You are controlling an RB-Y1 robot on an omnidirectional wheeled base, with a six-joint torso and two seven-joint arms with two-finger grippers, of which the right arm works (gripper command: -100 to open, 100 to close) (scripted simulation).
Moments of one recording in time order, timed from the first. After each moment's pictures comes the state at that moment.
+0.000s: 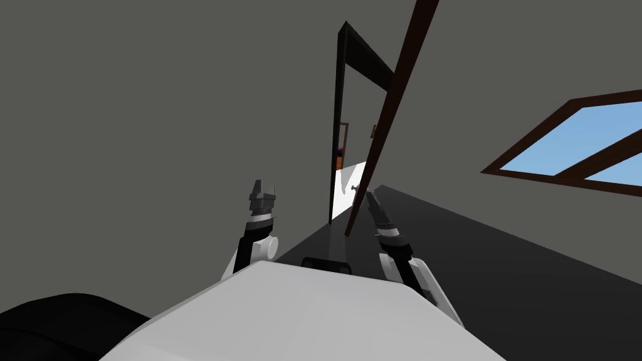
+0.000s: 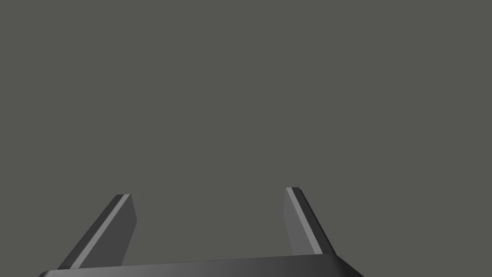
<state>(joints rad) 0.43 -0.08 -0.03 -2.09 0.48 -0.61 0.08</state>
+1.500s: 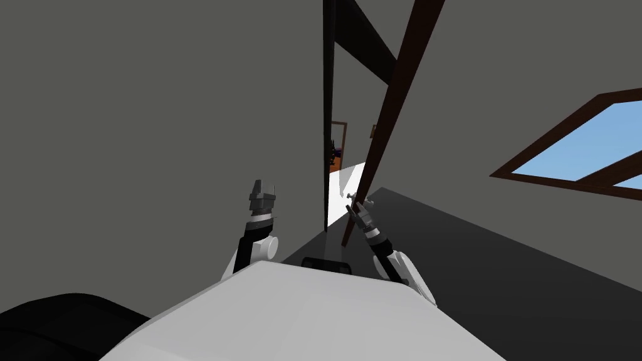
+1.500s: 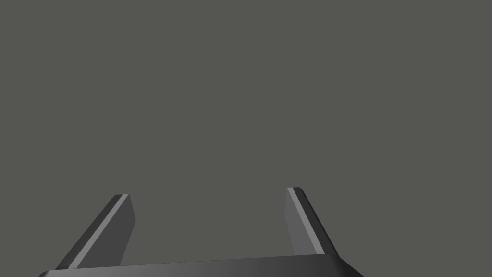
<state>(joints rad) 0.33 -0.07 -0.04 -1.80 0.85 -0.74 0.22</state>
